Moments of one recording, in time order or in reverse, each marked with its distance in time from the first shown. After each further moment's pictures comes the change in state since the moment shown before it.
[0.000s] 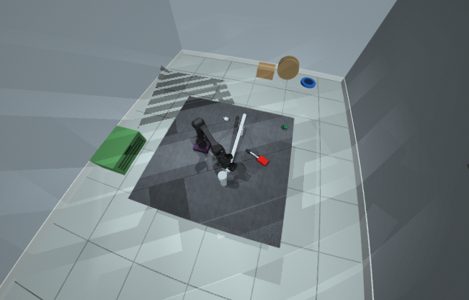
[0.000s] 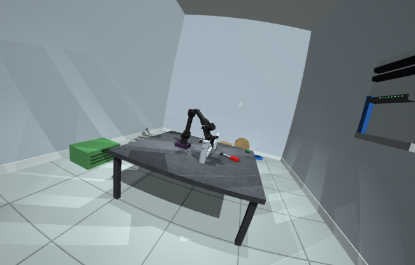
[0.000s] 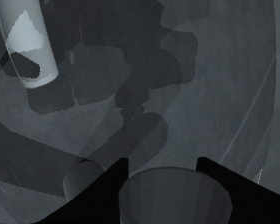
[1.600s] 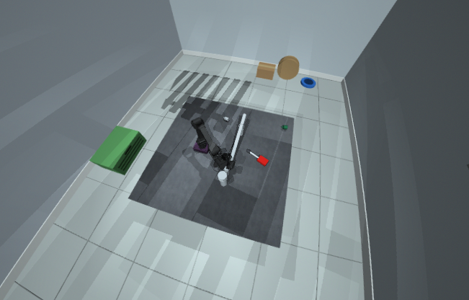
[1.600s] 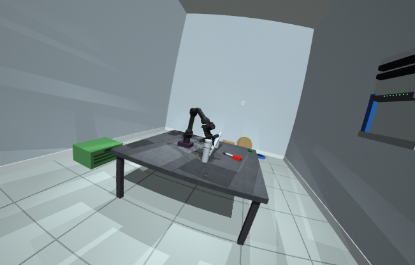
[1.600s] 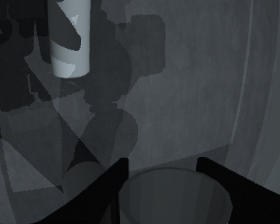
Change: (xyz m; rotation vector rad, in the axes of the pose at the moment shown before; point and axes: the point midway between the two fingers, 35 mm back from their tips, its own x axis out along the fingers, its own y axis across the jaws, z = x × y) arm -0.009 0.017 -0.002 -0.186 -0.105 0.001
